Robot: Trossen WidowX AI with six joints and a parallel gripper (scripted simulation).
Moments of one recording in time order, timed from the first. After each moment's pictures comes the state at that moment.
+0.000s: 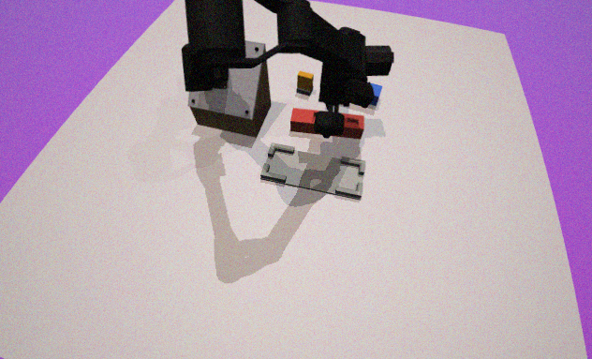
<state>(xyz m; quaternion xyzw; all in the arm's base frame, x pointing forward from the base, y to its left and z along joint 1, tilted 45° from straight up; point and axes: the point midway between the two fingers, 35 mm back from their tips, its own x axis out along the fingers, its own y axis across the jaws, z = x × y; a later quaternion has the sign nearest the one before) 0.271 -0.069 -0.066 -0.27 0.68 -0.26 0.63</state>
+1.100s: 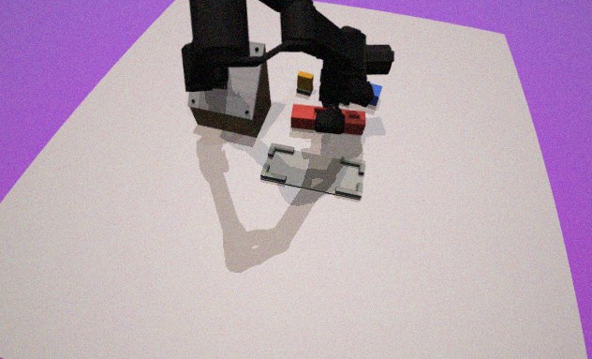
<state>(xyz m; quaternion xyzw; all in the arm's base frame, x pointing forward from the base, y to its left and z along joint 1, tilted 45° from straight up) 0.270 -0.067 -0.067 -0.28 0.68 -0.26 0.62</state>
